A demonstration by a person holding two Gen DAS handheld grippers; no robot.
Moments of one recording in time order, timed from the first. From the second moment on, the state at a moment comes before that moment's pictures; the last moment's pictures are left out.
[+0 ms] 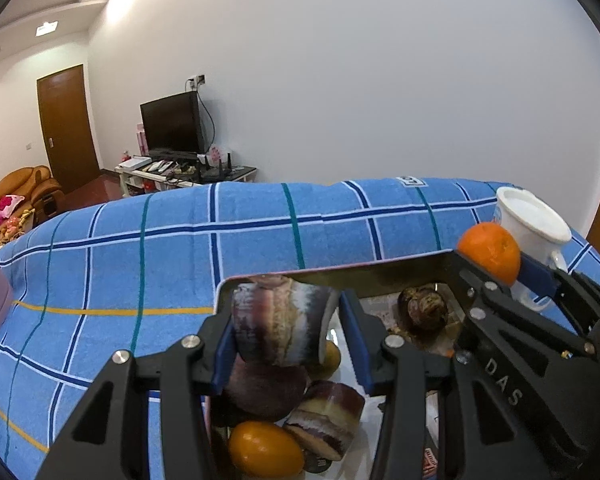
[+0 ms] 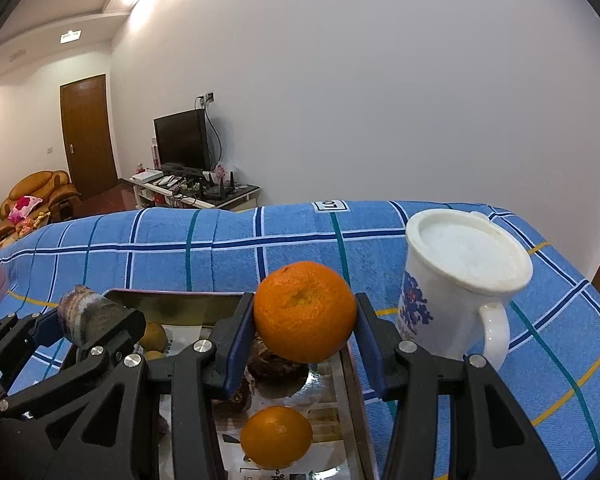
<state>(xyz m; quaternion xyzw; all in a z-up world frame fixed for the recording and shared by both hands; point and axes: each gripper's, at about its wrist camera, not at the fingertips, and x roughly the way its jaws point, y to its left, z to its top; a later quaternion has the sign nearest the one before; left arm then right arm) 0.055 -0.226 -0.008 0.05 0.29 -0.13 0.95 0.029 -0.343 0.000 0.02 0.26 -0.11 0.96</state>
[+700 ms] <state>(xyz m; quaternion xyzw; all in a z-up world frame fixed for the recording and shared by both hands) 0.073 -0.222 -0.020 0.05 0.34 -0.12 0.93 0.059 -0.343 -0.019 0.03 0.33 -0.08 0.94</state>
